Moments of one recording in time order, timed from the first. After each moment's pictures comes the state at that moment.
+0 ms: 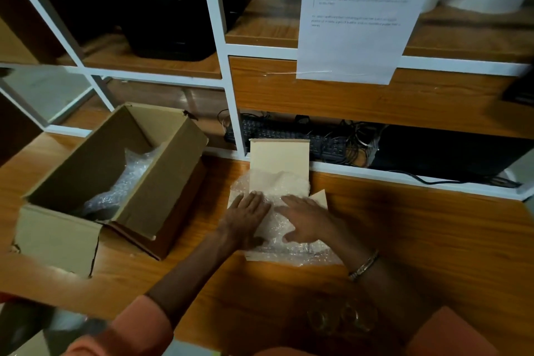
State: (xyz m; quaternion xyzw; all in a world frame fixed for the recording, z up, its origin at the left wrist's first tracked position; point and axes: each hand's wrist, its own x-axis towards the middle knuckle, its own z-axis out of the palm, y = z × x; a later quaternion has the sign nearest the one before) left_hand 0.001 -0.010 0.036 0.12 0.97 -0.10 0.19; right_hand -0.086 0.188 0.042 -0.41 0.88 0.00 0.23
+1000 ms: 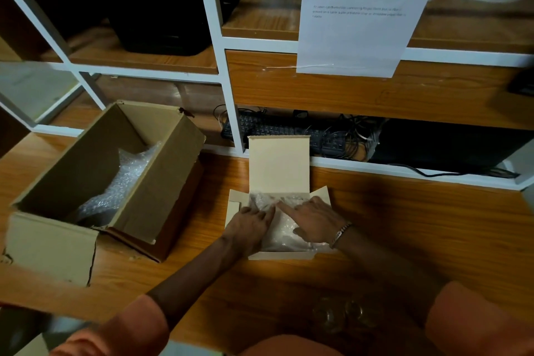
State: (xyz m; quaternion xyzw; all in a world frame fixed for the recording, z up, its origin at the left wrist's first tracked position) left_hand 0.002 -0.005 0.002 0.14 0.97 -0.10 0.15; right_hand -0.092 0.200 0.014 -0.48 0.87 0.10 0.11
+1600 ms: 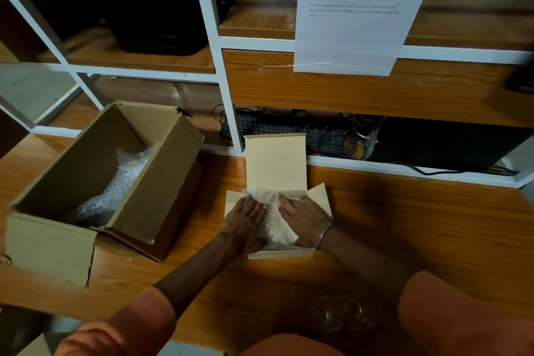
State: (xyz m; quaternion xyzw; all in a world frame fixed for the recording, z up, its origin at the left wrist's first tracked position) left_hand 0.000 -0.014 -0.006 0.12 0.96 -0.17 0.20; right_hand -0.079 0.185 0.005 -0.49 0.84 0.23 0.06
